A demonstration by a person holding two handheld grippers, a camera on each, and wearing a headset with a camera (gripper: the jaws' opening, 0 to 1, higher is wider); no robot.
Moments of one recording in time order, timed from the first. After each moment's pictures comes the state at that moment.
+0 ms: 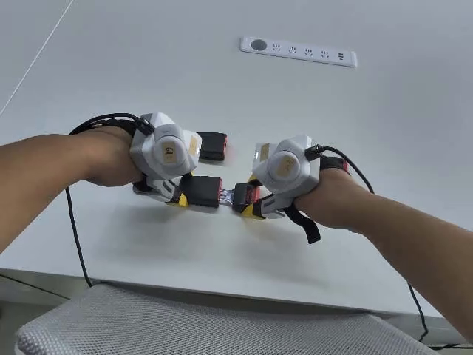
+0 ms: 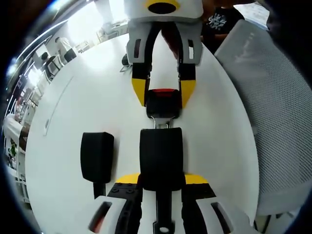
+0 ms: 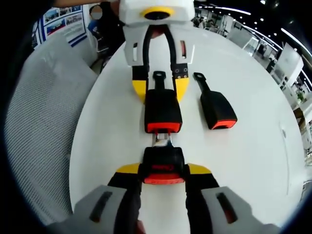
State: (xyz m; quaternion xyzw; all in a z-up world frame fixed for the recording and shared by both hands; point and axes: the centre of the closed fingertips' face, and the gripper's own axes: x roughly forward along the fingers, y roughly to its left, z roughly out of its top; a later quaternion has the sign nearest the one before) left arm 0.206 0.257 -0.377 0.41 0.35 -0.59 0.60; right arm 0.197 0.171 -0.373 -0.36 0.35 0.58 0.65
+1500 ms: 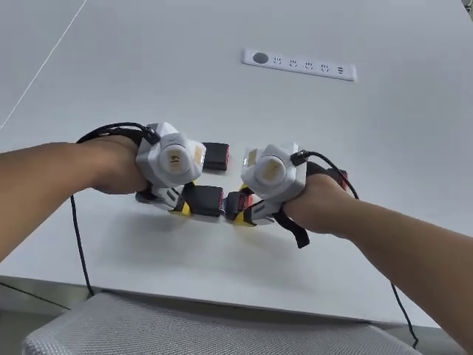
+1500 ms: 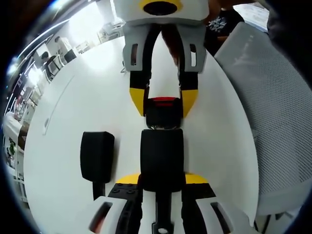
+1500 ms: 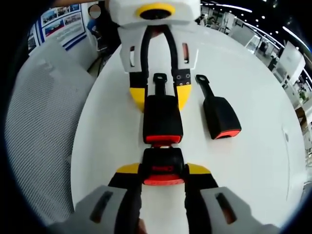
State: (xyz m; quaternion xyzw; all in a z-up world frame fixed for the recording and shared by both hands) left arm 0.200 0.255 -0.372 0.40 0.35 -0.59 0.61; right arm 0.200 0.187 -0.372 -0.36 0.36 0.58 0.63
